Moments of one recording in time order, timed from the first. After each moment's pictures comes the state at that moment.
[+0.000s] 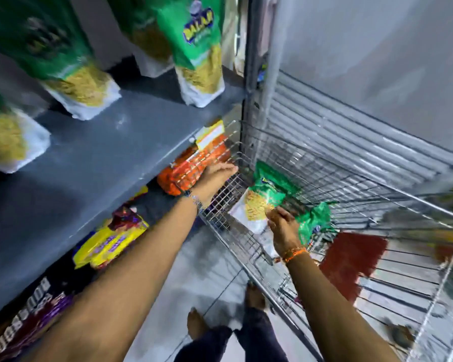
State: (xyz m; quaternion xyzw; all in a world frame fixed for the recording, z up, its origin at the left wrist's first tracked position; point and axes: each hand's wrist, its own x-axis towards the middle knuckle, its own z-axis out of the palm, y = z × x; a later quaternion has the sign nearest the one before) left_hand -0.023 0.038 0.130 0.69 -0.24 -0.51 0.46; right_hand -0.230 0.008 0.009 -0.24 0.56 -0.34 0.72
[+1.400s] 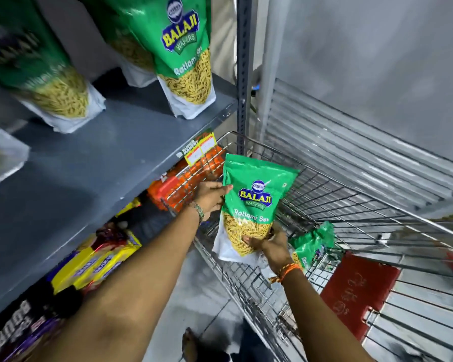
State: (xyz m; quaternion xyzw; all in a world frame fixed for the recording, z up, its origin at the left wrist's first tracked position) left_hand -0.005 -0.003 0.046 0.70 -0.11 -0.53 0.46; right_hand -0.225 -0.007 -0.009 -0.42 0.49 -0.24 0.73
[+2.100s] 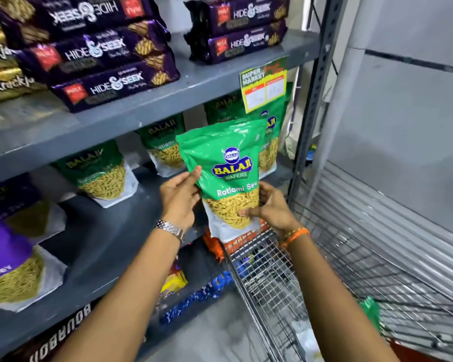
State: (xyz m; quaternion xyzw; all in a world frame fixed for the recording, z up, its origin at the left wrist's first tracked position) left_hand 0.069 0.105 0.299 0.60 -0.05 -0.23 0.76; right_hand -0.054 -0.056 0.211 -0.62 0.19 -0.19 0.73
